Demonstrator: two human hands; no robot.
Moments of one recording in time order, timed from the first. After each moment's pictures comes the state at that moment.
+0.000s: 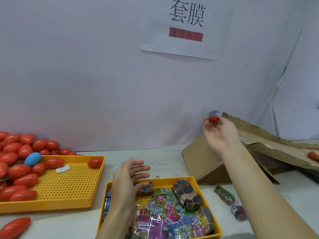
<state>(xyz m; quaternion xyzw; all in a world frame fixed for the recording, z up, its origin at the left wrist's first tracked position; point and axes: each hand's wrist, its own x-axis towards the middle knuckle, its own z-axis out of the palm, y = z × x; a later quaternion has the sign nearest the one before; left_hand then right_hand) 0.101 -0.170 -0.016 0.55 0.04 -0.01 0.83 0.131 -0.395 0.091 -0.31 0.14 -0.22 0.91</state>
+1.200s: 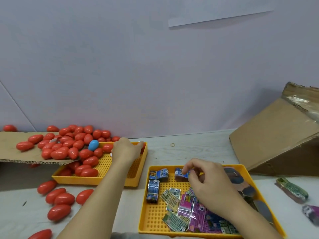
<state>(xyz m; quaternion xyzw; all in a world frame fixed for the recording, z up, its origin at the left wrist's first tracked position) 0.192 -0.075 -0.012 0.94 0.20 0.09 0.28 0.070 -0.296 -0.029 -0.86 -0.11 -0.07 0.49</state>
